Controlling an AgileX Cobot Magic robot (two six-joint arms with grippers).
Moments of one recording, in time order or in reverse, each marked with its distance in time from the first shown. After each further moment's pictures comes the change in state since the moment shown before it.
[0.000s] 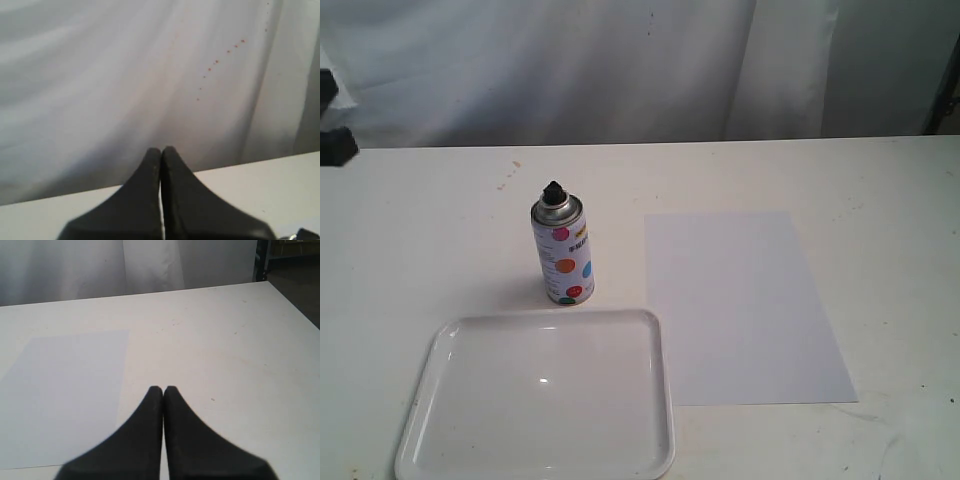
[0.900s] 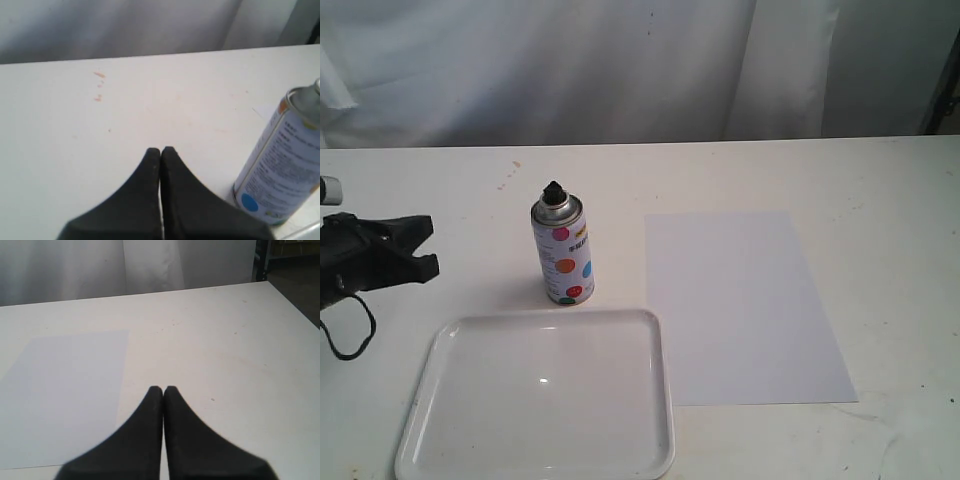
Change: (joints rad) left arm 0.000 0.417 0.054 0.074 -0.134 0.016; right arm 0.000 0.000 0.000 0.000 0.000 0.000
